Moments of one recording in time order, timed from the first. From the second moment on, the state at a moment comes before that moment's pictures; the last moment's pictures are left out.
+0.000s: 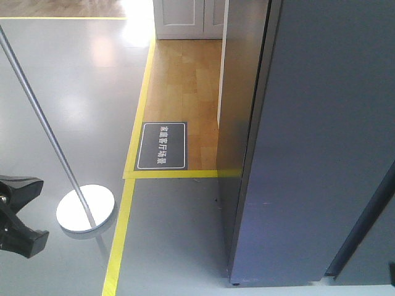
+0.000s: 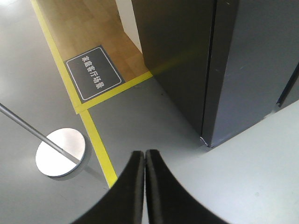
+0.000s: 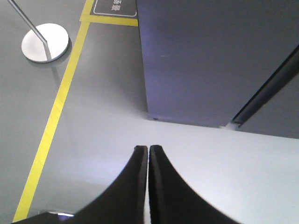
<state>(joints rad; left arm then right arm) -0.56 0.84 -0.74 0.30 0.64 -0.27 0.23 0.62 -0.68 -0.02 0.96 0.10</state>
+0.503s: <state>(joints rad) -0.56 0.84 -0.74 0.30 0.64 -0.27 0.23 0.58 -0.68 -0.03 0.99 0.10</state>
